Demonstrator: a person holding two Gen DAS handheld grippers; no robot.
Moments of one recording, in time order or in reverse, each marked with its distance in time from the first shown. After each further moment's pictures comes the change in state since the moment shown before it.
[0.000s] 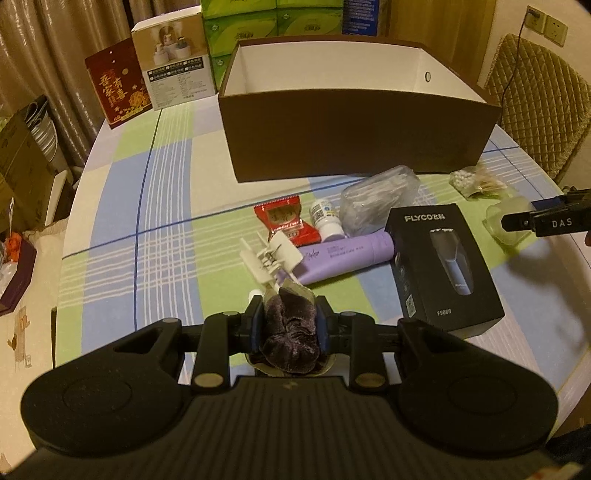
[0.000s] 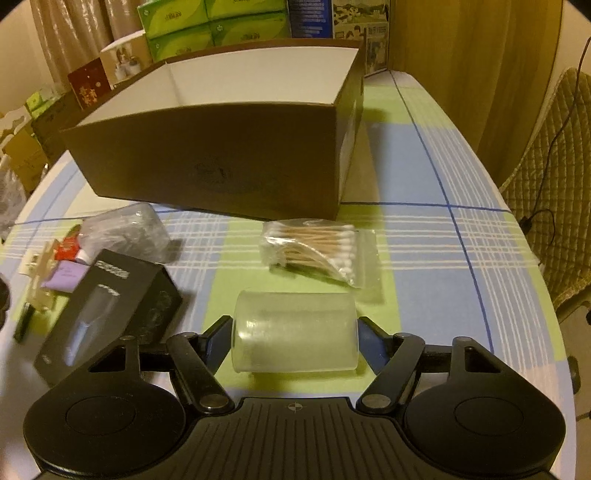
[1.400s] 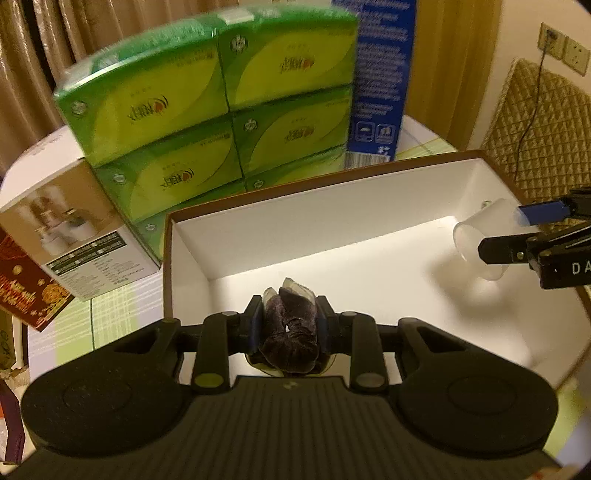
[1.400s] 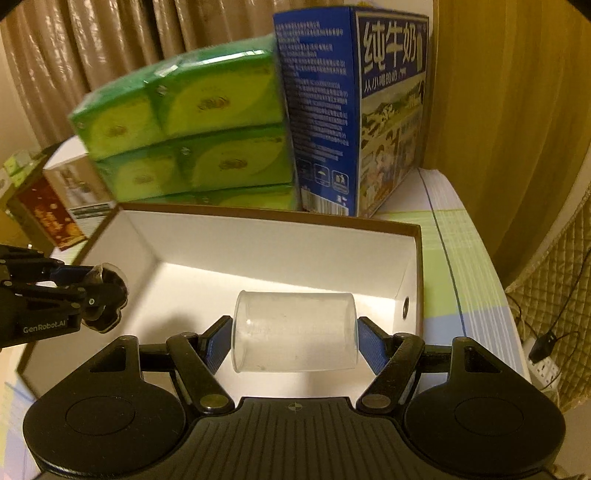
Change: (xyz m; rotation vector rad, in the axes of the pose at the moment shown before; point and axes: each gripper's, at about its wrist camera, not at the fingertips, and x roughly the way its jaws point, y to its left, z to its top) left arm 0.169 0.004 0.275 0.143 -0.039 -0.068; right arm 0.086 0.006 0.244 0.030 -0.065 0.006
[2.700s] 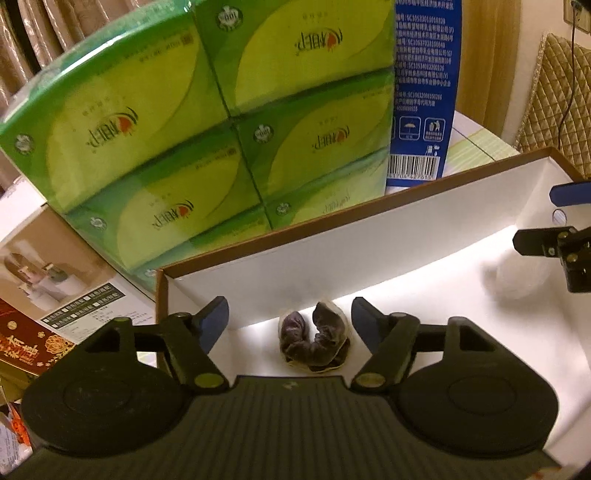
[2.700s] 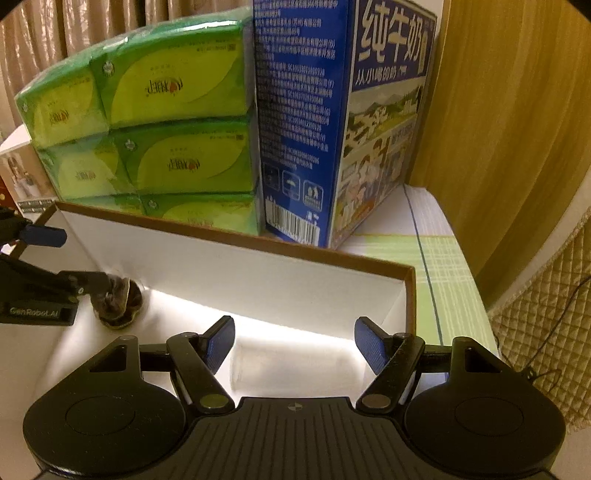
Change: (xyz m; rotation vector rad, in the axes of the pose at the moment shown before) left arm 0.059 0.006 0.029 0.066 -0.012 0.109; right arm 0.051 -0.014 0.019 -0.072 -0.039 -0.106
